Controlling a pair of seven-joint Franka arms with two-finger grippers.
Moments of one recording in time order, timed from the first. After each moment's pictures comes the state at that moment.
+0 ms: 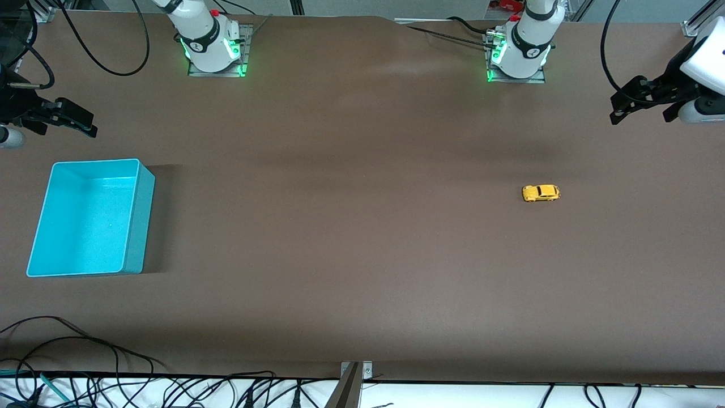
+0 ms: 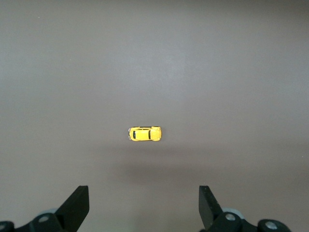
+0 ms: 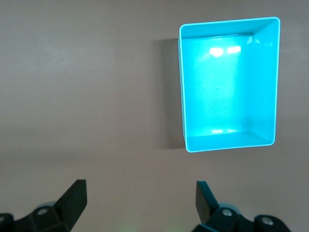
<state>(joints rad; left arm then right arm) 0.03 -0.08 -0.09 -1.60 0.03 1.51 -0.12 -0.01 -0.01 0.00 -1.61 -0.03 1.56 0.02</state>
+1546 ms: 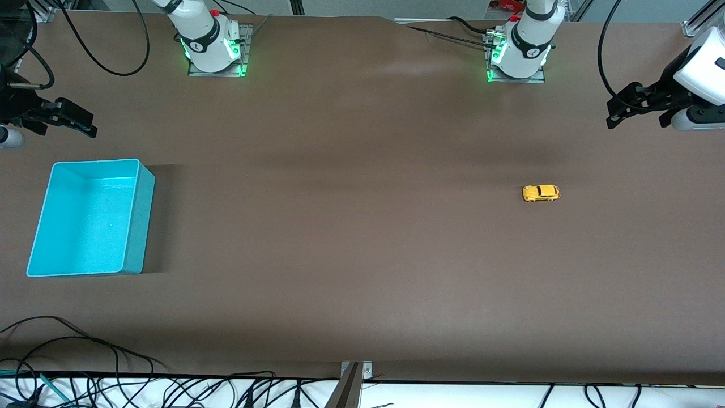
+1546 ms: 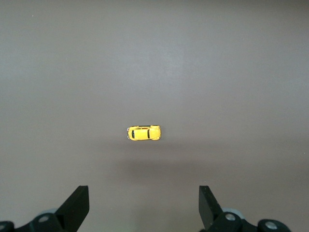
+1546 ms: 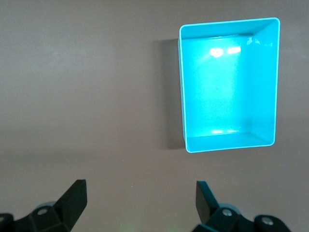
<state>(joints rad) 0.02 -0.06 -0.09 -1.60 0.03 1.52 -0.11 -0.01 -0.01 0.00 -1.61 -0.03 1.56 0.02</state>
